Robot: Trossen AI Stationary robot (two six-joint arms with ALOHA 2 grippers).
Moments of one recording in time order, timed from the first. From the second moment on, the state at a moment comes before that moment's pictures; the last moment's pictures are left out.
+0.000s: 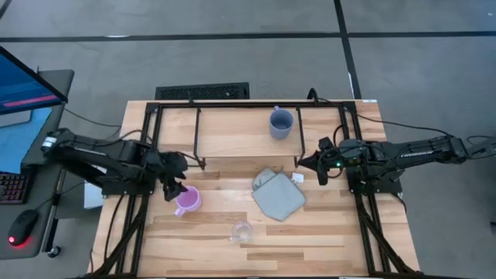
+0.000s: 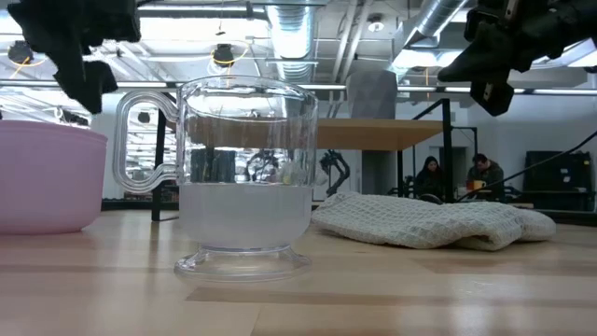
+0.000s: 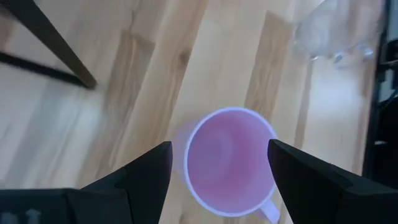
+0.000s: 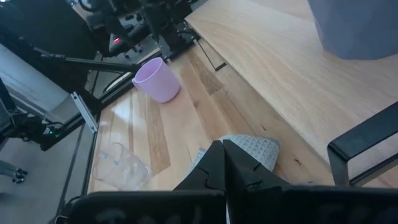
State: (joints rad) left arm -0.16 0.85 0.73 -0.87 0.07 -0.55; right arm 0.07 0.66 0.44 -0.17 0.08 0.57
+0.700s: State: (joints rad) left arm -0.22 1.25 0.73 -0.89 0.06 -0.66; right arm 0.16 0.66 0.44 -0.17 0.08 0.57
